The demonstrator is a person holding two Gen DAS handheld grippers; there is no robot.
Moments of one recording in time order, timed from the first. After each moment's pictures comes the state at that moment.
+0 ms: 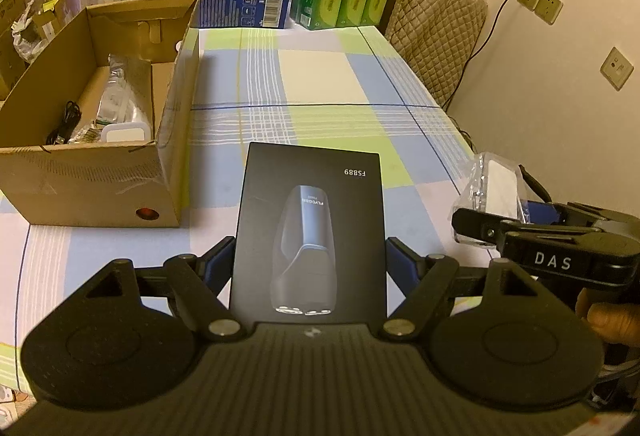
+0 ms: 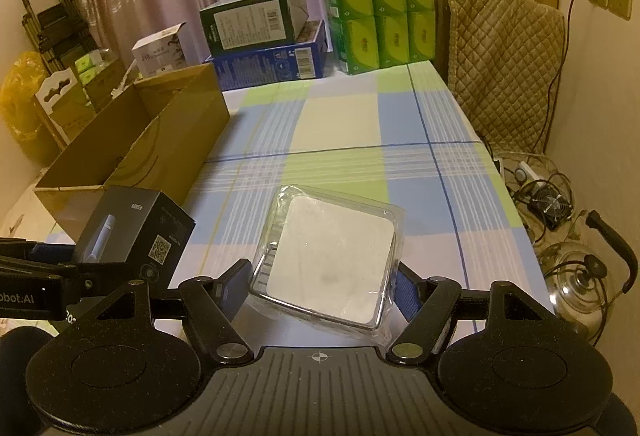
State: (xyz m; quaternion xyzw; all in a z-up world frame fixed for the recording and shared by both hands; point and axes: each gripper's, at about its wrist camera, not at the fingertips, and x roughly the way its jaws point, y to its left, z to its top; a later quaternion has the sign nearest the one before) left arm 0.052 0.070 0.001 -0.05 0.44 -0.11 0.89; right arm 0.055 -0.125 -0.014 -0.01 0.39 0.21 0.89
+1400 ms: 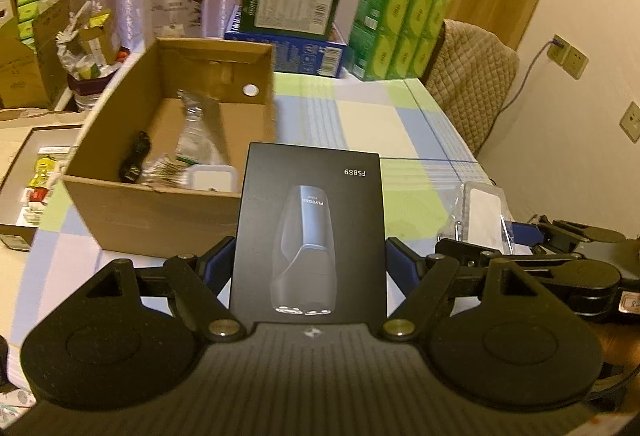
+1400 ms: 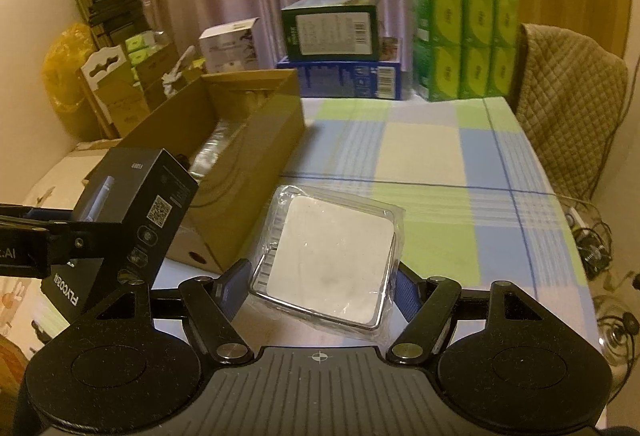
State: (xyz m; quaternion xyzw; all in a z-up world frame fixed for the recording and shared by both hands) left arm 0.047 0.157 0.042 -0.08 0.39 -0.06 0.91; right arm 0.055 -0.030 0.003 -0.05 0.37 0.28 0.88
